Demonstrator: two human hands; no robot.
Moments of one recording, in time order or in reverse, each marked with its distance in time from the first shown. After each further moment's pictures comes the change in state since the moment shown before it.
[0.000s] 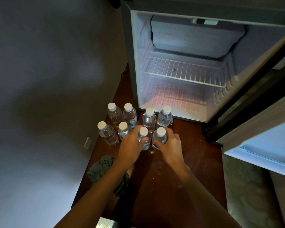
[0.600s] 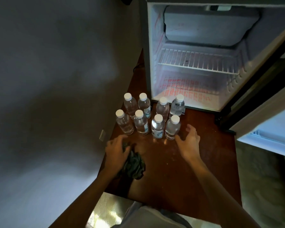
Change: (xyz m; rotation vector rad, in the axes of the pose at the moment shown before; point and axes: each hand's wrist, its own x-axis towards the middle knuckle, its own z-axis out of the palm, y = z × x) left_hand -0.085 -0.100 -0.050 0.200 0.038 -0.194; right_hand -0.040 0.016 0.000 0.035 0.050 0.181
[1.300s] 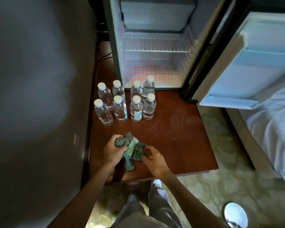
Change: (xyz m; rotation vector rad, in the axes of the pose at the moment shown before) left_hand -0.039 0.002 0.005 -0.375 -0.291 -0.111; right_hand -0.163 0.027 0.077 0.024 -0.209 0.146
